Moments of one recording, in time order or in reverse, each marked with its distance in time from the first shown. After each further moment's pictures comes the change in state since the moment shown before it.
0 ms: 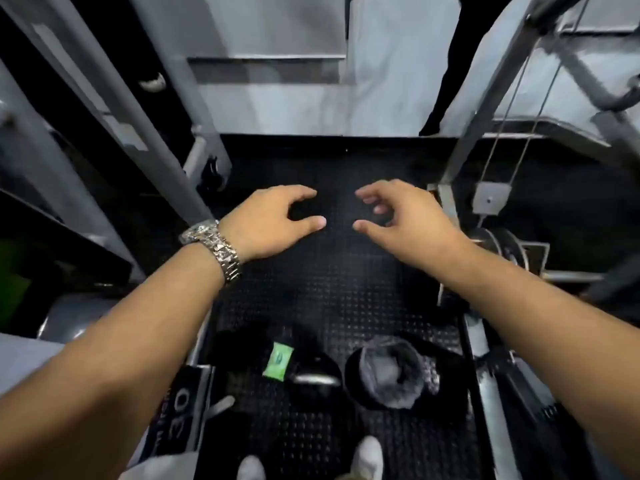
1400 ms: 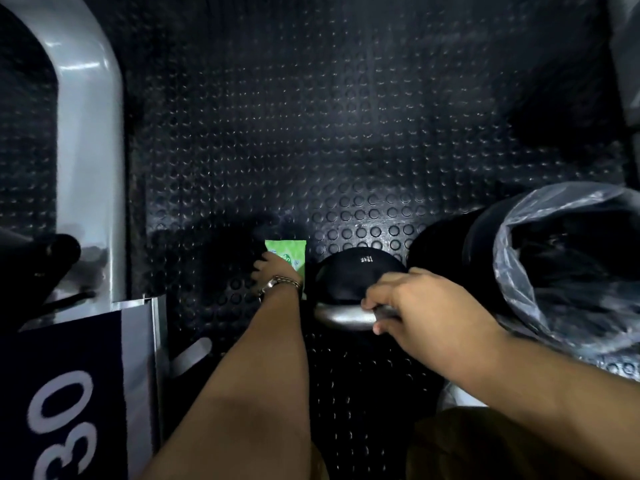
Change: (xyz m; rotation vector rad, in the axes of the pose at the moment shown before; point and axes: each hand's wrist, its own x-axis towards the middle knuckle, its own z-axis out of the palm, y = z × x) left_hand 0.055 -0.578 0.712 0.152 -0.336 -0.992; right_hand -0.149 0.311 0.603 -0.221 -0.644 0.210
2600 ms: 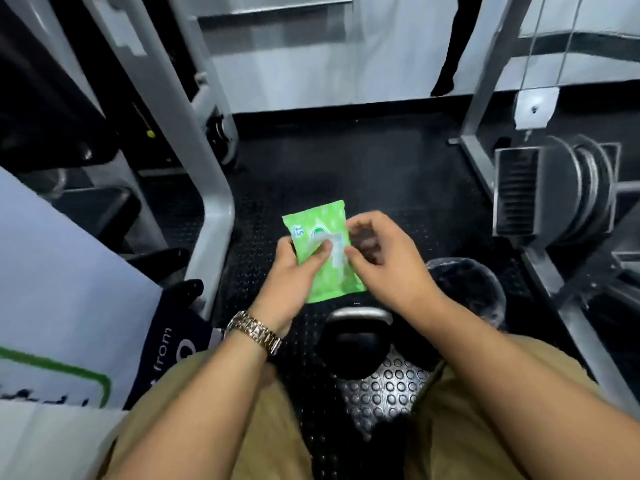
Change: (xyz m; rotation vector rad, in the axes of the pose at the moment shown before) left_hand -0.457 -0.111 -0.224 -1.276 -0.072 0.889; right_hand -0.224 -0.145 -0.122 0.674 0.824 -0.379
